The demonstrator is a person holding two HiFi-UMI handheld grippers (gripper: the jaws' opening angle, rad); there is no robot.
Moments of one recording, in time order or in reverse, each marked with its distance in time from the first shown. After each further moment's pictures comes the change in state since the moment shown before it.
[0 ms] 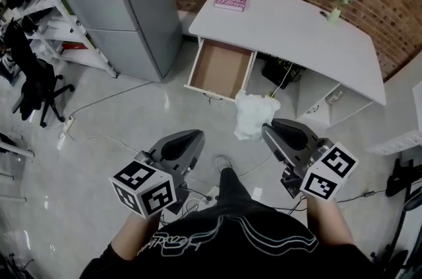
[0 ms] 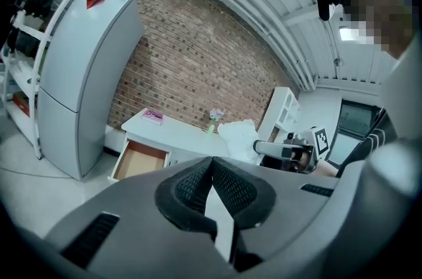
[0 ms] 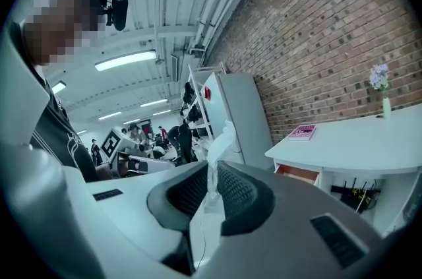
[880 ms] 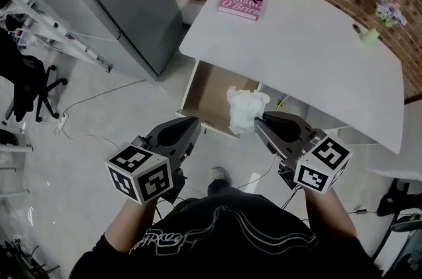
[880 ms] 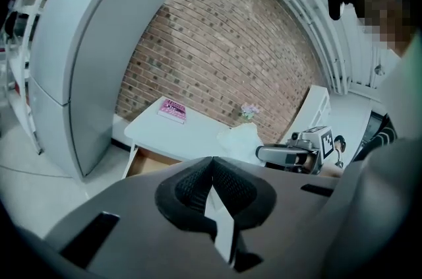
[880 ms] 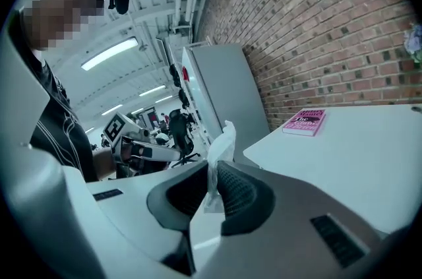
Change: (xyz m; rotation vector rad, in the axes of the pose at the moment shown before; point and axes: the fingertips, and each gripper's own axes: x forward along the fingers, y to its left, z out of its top) left arm 0.260 0.219 0.113 -0.124 0.115 0.112; right arm 0.208 -0.287 0.055 0.035 0.189 0.086
